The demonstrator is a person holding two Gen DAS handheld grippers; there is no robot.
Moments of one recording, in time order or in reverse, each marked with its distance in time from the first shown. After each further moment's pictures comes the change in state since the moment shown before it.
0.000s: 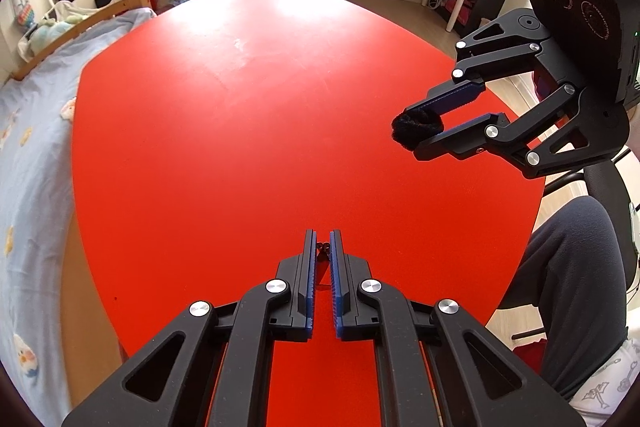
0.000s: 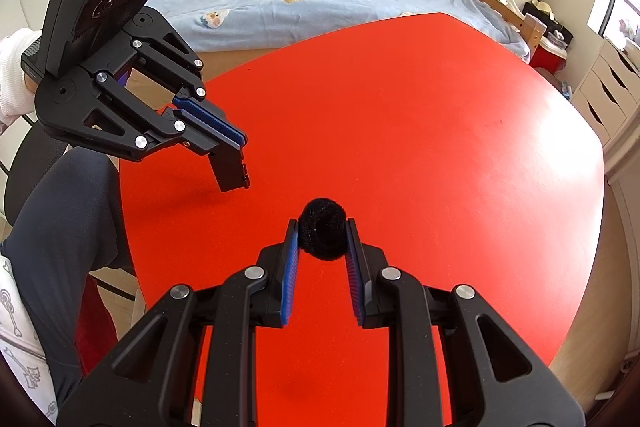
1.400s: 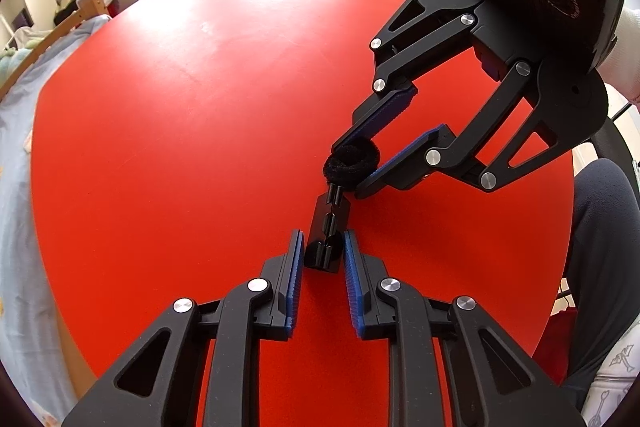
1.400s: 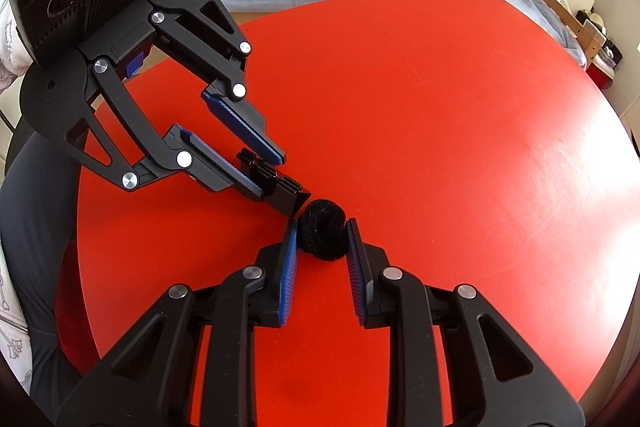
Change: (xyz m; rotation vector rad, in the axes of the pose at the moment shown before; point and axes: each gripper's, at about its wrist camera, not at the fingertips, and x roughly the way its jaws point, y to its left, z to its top) left arm 0.034 -0.005 -0.016 0.136 0.058 -0.056; right arm 0.080 -0.017 0.020 -0.137 0.105 0.114
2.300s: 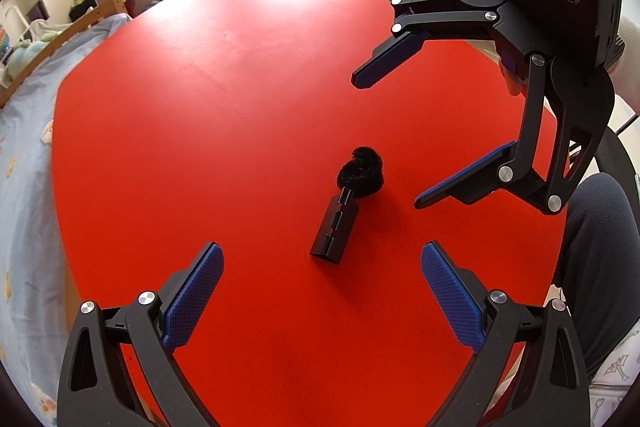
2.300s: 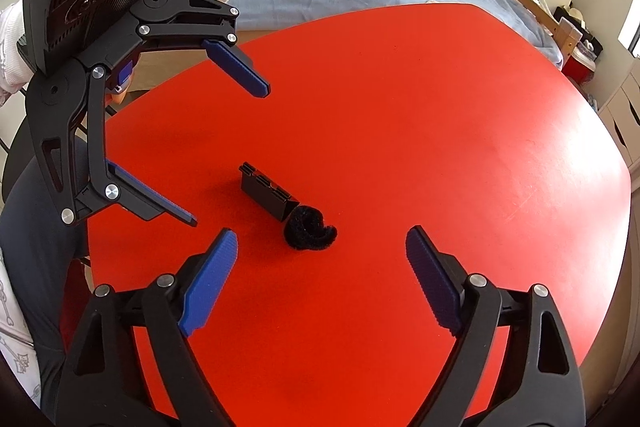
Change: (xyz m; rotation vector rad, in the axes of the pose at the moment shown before) left arm -0.007 0.025 0.016 -0.032 -0.013 0.029; right arm -0.024 -0.003 0.003 0.045 -0.032 -0.043
